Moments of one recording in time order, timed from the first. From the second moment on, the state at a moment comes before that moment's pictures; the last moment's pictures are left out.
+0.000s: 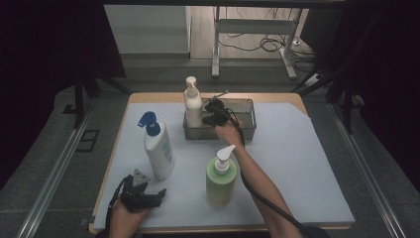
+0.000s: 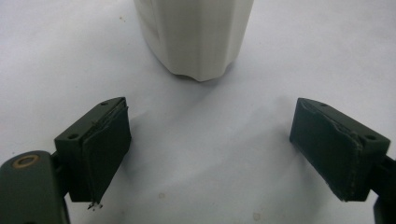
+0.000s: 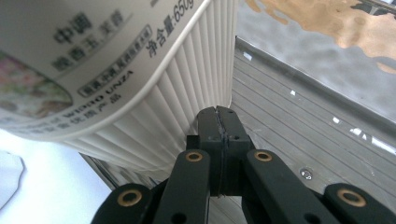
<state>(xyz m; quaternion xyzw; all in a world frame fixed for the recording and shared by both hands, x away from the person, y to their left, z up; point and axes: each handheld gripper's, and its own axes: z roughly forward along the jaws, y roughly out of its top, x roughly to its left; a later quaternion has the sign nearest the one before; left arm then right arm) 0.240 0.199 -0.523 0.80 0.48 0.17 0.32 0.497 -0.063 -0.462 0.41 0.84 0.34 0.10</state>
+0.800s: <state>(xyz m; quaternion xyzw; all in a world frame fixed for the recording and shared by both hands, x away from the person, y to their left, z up) 0.240 0.199 -0.523 0.80 0.48 0.17 0.32 0.490 -0.058 -0.458 0.39 0.84 0.35 0.10</state>
